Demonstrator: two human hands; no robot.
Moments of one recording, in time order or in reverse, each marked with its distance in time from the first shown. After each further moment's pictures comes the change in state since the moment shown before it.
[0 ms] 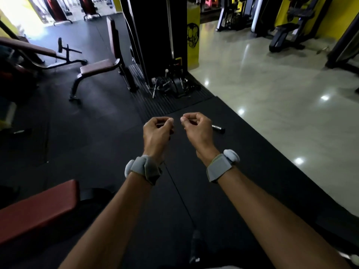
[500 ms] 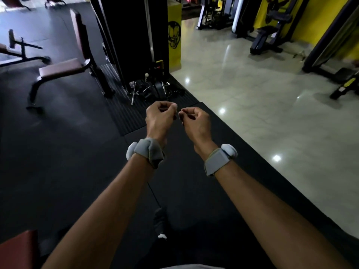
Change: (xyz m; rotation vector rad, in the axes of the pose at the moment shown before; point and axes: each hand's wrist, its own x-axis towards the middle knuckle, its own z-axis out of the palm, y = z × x) left_hand 0.290 0.014 0.114 -0.004 -0.099 0.040; right_hand 0.265 0.020 0.060 -0.072 0.108 -0.002
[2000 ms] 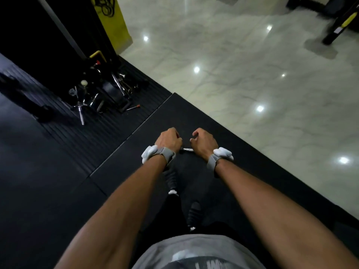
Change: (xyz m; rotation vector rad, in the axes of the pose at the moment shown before) left_hand 0.541 -0.144 0.357 1.128 -0.662 -0.134; right_hand 0.591 0.217 -0.012 -0.773 -0.122 0.497
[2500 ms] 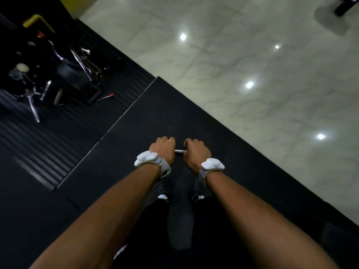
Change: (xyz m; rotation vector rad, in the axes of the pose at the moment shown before) left_hand 0.249 -0.006 0.091 0.438 -0.249 0.234; right_hand 0.221 0.040 0.079 -0.371 -0.210 -0.028
